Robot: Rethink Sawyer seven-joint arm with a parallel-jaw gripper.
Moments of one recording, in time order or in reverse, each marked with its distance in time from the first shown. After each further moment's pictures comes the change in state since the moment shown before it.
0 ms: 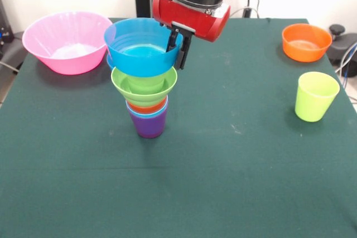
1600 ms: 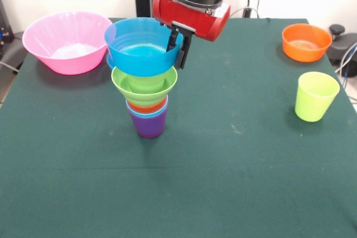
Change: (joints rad) arm 0.000 -0.002 0.000 0.004 0.000 0.000 0.000
